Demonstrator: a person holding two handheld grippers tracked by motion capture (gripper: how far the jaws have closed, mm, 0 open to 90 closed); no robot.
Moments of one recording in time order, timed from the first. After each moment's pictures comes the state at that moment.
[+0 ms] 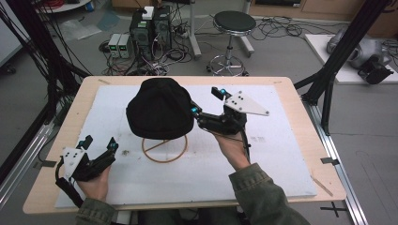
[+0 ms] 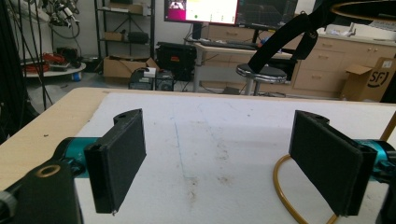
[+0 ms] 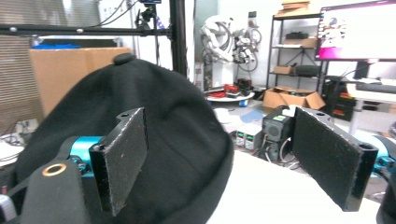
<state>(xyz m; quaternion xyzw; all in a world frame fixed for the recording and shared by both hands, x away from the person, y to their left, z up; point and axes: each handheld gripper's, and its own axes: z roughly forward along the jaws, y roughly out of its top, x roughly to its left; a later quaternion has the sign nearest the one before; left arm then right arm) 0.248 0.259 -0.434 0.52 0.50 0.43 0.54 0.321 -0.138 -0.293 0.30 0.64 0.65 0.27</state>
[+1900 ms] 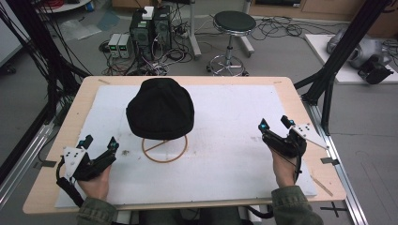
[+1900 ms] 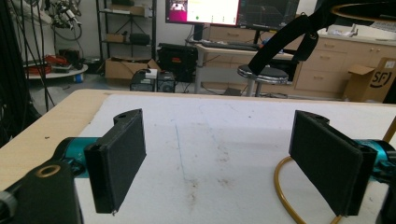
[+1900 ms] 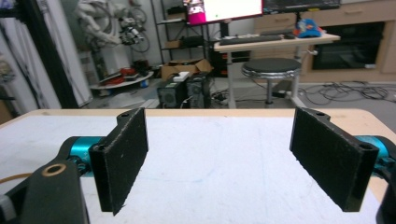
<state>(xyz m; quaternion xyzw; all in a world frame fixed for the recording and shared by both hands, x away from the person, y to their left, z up) 0.249 0.257 -0.434 0.52 0.50 0.43 0.54 0.302 -0.300 -0.379 0.49 0.56 0.56 0.36</state>
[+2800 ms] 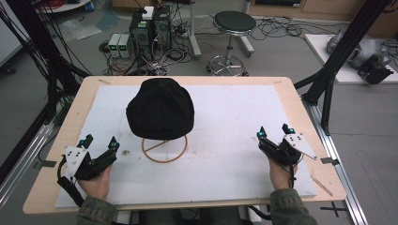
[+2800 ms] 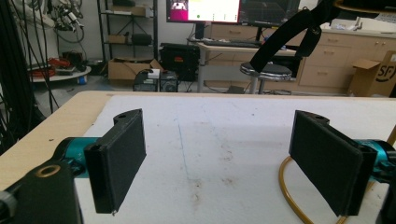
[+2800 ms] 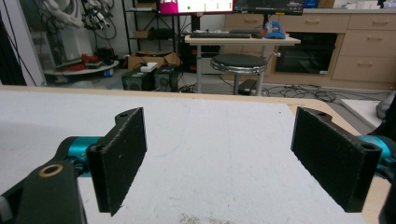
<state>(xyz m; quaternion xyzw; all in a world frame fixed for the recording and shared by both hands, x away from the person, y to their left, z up) 0.250 0.256 -0.434 0.52 0.50 0.44 0.53 0.296 -0.293 -0.412 0.49 0.57 0.50 0.43</state>
